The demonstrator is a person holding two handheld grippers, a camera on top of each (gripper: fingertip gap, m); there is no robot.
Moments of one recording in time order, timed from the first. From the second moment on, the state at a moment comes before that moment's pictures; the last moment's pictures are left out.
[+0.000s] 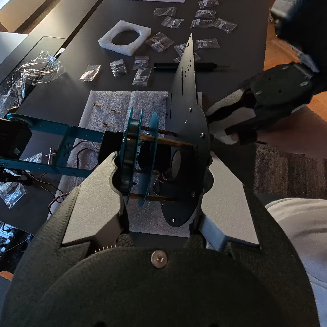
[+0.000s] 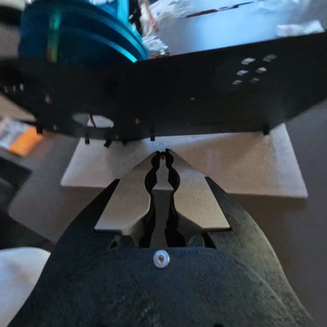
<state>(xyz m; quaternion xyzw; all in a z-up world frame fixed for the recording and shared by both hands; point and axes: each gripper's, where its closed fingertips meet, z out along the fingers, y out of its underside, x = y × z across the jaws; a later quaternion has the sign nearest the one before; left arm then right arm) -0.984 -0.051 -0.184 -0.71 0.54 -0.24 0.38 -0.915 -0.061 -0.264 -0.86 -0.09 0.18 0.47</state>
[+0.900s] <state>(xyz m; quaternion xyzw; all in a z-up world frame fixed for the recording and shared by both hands) -0.984 -0.051 -0.185 -0.72 0.54 -0.23 0.38 -0.917 -0.072 -0.296 -0.85 -0.29 0.15 0.41</state>
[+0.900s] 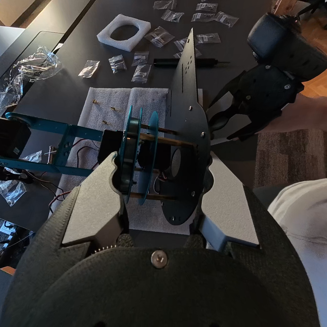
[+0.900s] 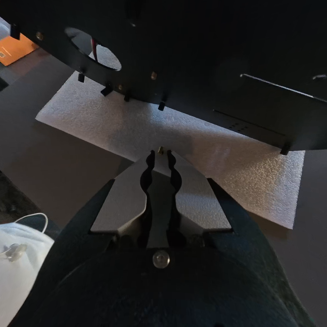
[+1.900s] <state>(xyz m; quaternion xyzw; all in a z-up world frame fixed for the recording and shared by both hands) -0.985 -0.051 -0.185 -0.72 0.54 -0.23 0.37 -0.938 -0.065 -0.219 -0.76 -0.17 0.08 0.63</state>
